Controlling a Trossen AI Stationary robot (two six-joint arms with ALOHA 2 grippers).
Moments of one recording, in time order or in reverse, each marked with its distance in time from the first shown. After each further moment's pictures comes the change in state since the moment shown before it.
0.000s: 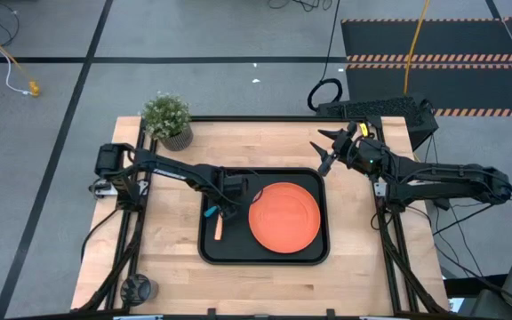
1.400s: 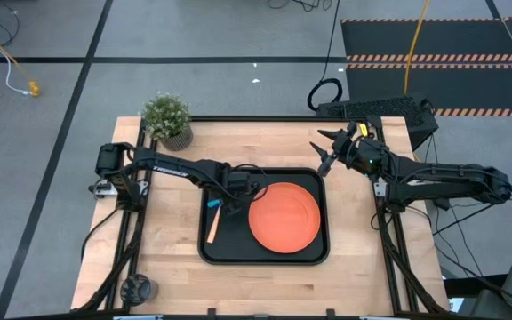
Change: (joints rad) left arm 0.005 -0.004 0.126 -0.110 -0.095 0.036; right arm 0.000 0.000 0.000 -0.008 0.000 0.000
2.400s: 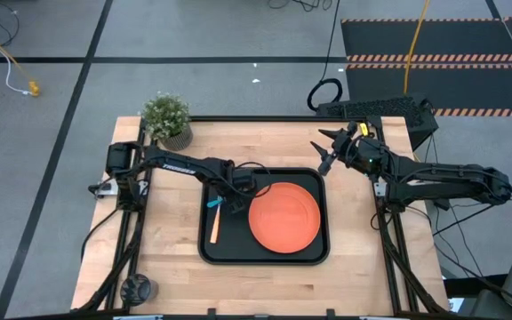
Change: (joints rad) left arm 0.049 0.074 -0.002 0.066 0.085 0.007; right arm -0.013 0.000 0.000 -0.008 0.000 0.003
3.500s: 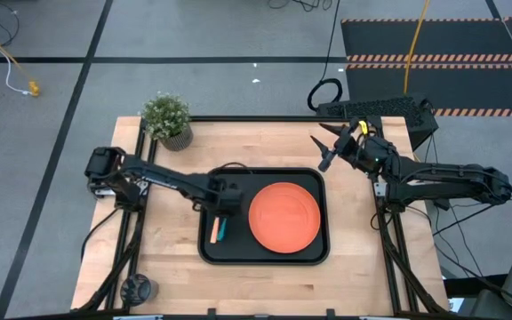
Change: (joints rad) left arm -0.221 -0.139 0.002 -0.075 0.033 -1.068; right arm 0.002 0.000 0.000 0.159 -0.003 -0.154
